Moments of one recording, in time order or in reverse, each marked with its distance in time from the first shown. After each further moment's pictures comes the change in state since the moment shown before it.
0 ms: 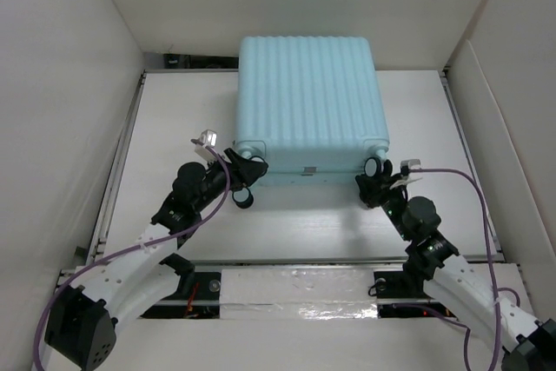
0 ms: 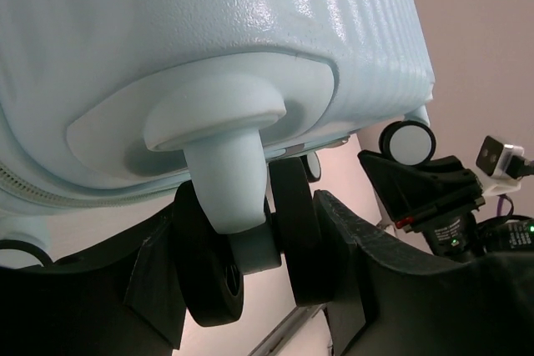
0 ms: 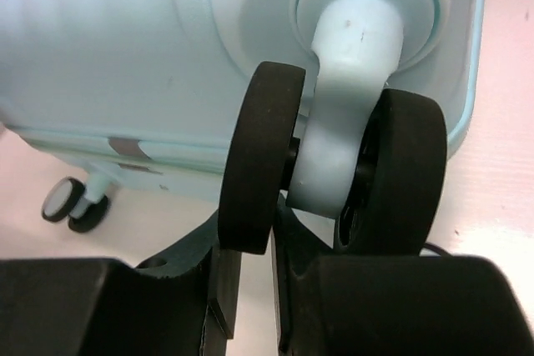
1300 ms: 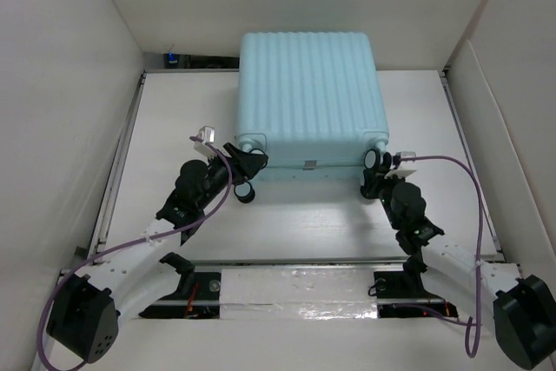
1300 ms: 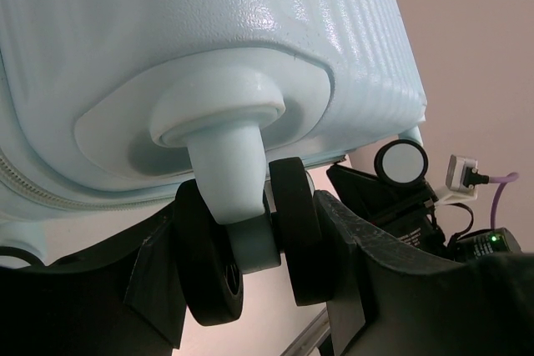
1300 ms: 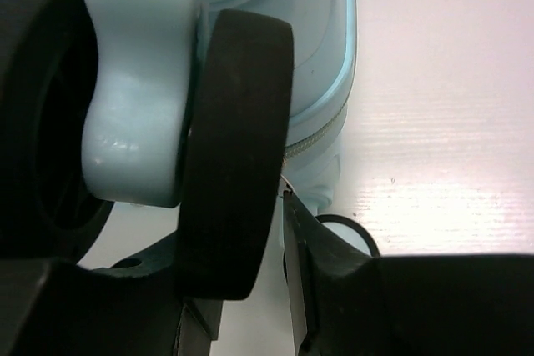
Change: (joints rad) left arm -0.006 0.068 -0.003 0.126 -0.065 -0.037; right arm -0.038 0.297 0.017 0.150 0.225 -0.075
